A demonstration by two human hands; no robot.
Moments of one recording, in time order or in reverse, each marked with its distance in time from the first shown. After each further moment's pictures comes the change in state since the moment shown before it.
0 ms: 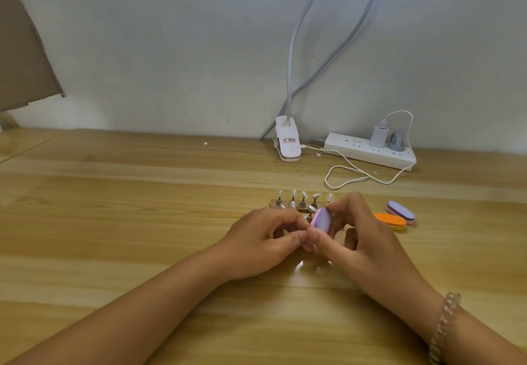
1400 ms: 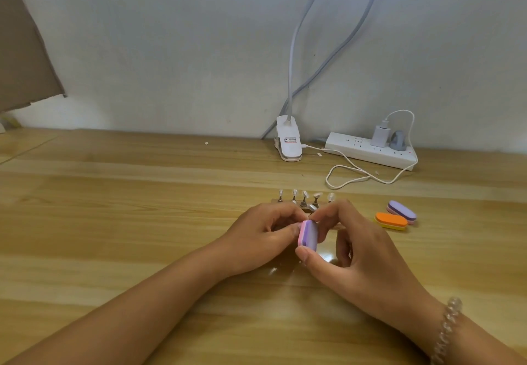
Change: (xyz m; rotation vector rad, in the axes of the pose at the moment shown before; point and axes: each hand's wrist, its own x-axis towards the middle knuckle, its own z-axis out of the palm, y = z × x) left_hand 0.003 -0.004 -0.002 -0.137 -0.002 0.019; right_hand -0.007 -0.007 0.002 -0.075 -0.054 -0.118
